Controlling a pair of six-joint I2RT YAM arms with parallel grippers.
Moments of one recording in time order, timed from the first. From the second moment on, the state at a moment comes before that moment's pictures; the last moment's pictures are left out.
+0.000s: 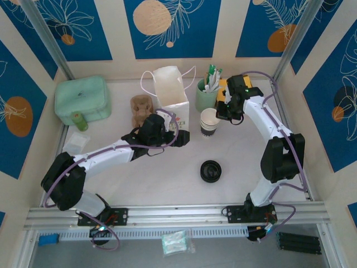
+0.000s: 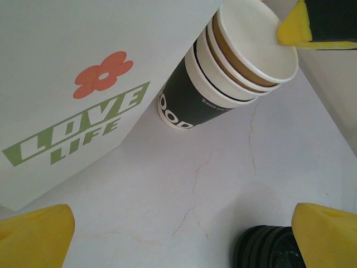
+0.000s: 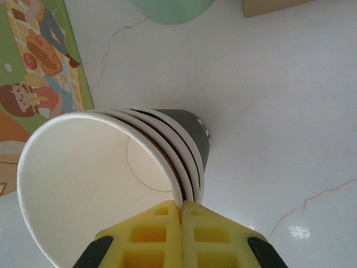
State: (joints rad) left arm -0.76 1.48 0.93 -0.02 0.14 -0.52; right arm 0.20 1.69 1.50 -0.99 -0.17 0.33
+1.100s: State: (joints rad) left arm -0.80 1.73 1.02 0.30 0.09 -0.95; right arm 0.15 1.58 1.47 -0.98 -0.27 0.34
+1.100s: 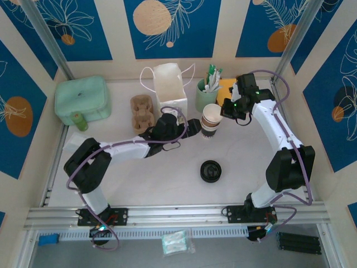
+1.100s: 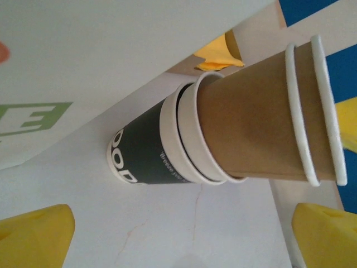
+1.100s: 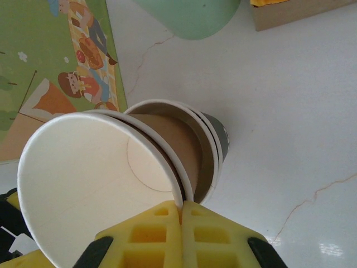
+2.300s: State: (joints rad) left arm -0.81 1.84 1.06 0.46 0.07 -1.02; right arm 0.14 1.58 1.46 -0.96 -0.30 0.35
